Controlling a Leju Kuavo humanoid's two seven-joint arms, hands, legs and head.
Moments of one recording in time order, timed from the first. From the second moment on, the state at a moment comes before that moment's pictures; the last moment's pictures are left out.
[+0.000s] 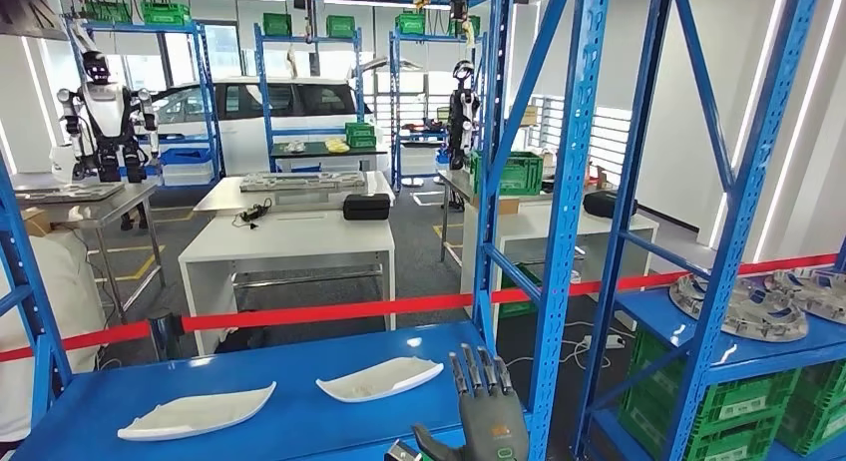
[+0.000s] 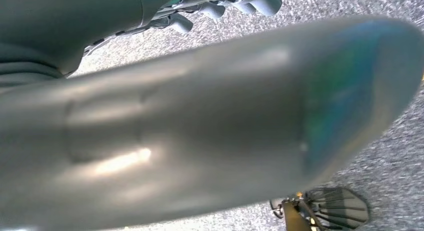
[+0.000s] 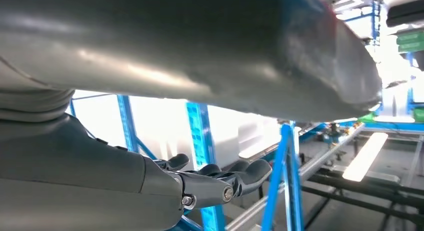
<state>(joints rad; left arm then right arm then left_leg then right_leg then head) -0.07 -0.01 0.25 -0.20 -0.49 0.15 -0.12 -0.65 0.03 0.55 -0.83 1.53 -0.28 0.11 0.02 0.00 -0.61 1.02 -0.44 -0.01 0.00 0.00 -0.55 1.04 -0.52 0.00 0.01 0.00</state>
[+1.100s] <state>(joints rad) -0.07 -0.01 0.30 -0.20 -0.55 0.17 -0.06 -0.62 0.06 0.48 -0.82 1.47 -0.27 -0.07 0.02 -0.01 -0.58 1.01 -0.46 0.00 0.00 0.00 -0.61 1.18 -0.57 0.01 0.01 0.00</state>
